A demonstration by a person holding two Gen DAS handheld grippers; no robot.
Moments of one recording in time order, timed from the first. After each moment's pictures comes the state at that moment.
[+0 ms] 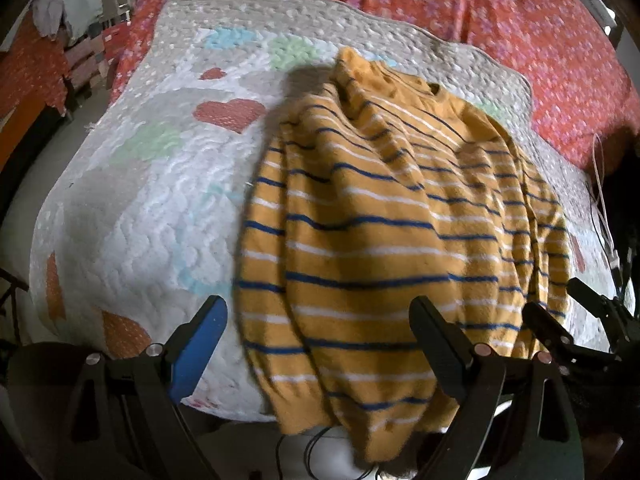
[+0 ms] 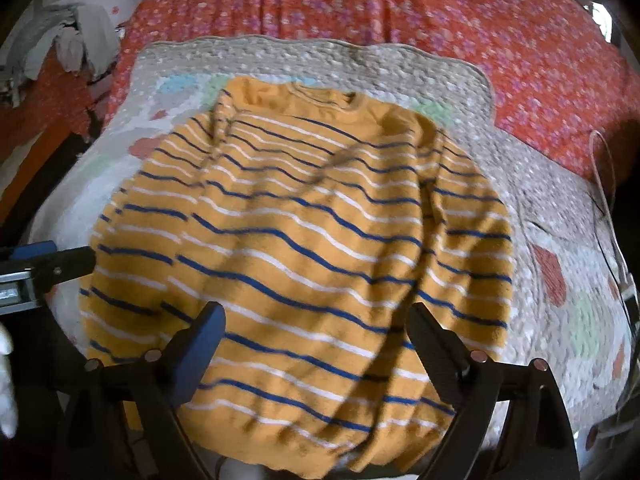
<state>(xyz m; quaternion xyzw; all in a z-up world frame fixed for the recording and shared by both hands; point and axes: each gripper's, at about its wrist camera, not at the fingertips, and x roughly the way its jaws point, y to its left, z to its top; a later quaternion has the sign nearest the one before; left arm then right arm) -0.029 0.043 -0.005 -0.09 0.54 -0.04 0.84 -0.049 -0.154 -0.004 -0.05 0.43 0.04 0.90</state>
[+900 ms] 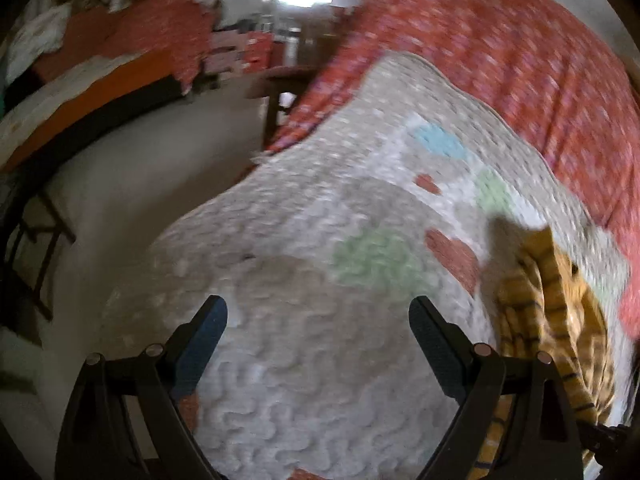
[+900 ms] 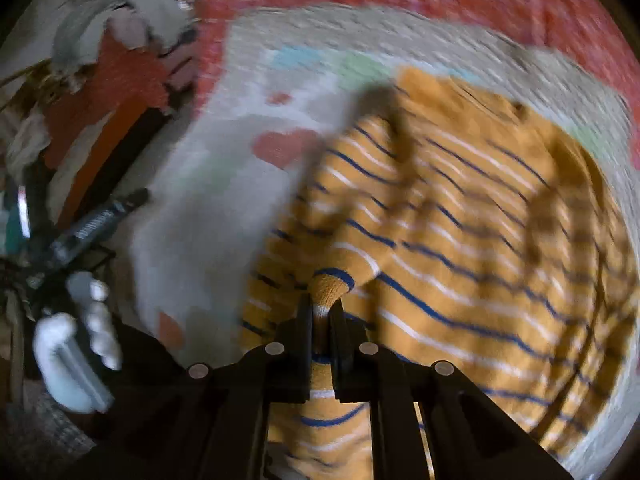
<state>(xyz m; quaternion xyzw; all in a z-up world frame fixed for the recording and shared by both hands) 0.011 0.248 -0.013 -0.21 0.39 0.18 0.88 0.031 0.015 0.012 -0.02 0.49 0.22 0.84</state>
